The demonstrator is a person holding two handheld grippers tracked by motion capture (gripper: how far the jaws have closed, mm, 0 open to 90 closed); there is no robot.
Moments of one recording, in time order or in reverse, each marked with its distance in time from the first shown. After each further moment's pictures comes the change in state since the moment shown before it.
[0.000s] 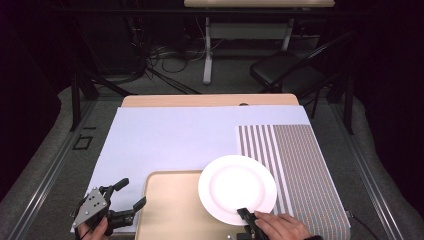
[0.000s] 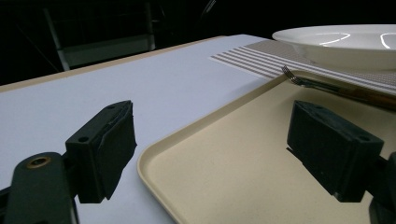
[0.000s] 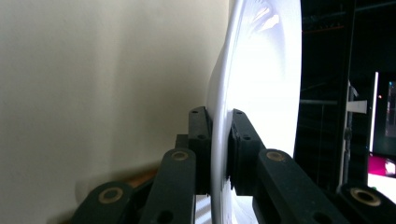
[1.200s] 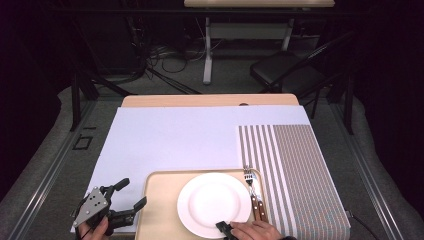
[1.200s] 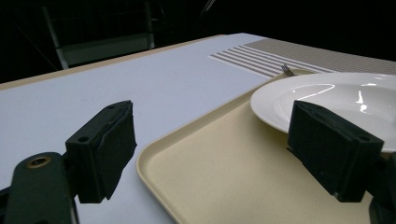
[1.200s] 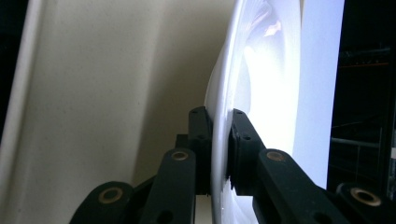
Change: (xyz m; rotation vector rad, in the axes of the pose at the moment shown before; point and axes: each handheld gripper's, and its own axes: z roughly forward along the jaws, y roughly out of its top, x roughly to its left) left arm 0.001 -0.001 0.001 0.006 -0.005 -0.001; right arm 0.034 0.033 0.037 -0.096 0.120 -0.055
